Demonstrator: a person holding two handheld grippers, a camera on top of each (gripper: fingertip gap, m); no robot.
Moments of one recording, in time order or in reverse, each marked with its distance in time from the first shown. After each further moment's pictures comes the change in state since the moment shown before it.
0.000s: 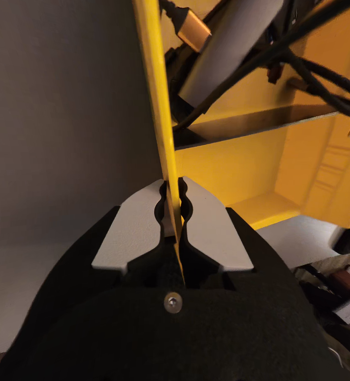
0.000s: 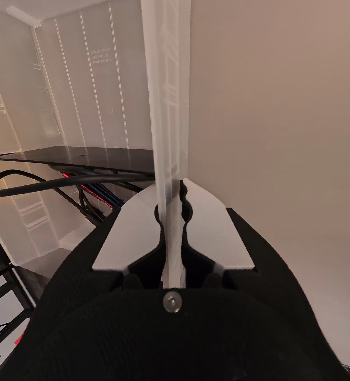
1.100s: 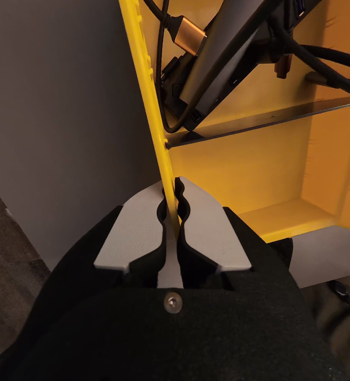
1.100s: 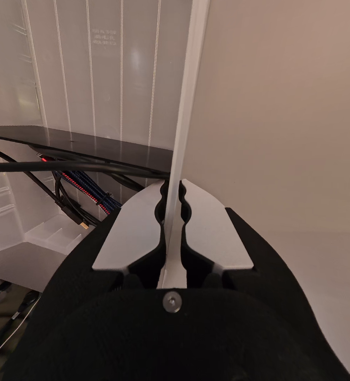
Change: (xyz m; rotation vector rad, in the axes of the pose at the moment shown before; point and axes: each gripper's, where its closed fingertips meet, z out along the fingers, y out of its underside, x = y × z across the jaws) left arm -0.081 -0.010 -0.022 0.043 -0.112 0.236; right arm 0.016 0.005 -0.007 0.007 0.090 -0.133
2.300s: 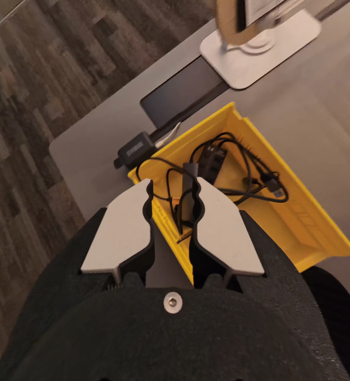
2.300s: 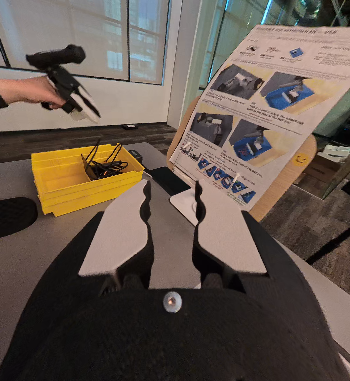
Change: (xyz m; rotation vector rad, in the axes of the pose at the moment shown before) left arm 0.059 -0.136 -0.130 0.505 -0.090 0.536; right arm -0.305 -0.056 -0.203 1.166 -0.376 -0.880
